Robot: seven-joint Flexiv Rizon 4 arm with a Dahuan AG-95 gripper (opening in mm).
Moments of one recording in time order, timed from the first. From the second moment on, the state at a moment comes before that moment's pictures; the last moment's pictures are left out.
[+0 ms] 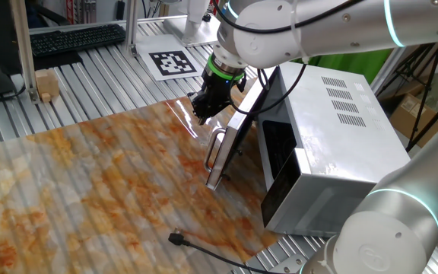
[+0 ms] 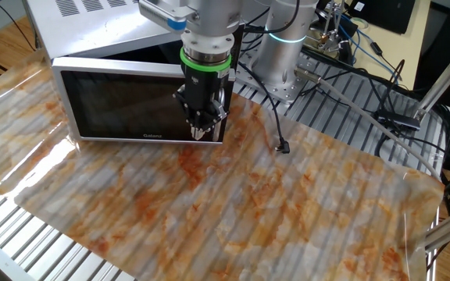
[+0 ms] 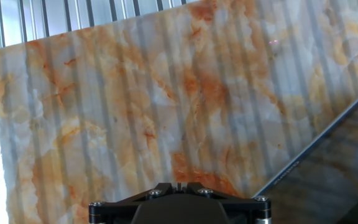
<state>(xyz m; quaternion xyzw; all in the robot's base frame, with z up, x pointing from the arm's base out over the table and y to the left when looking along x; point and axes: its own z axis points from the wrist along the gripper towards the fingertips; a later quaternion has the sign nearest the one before) 0.498 0.002 0.167 0.08 0.99 0.03 0.06</state>
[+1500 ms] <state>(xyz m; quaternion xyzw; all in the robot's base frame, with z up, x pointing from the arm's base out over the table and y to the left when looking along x) 0.499 0.002 0.166 0.07 0.99 0.03 0.07</state>
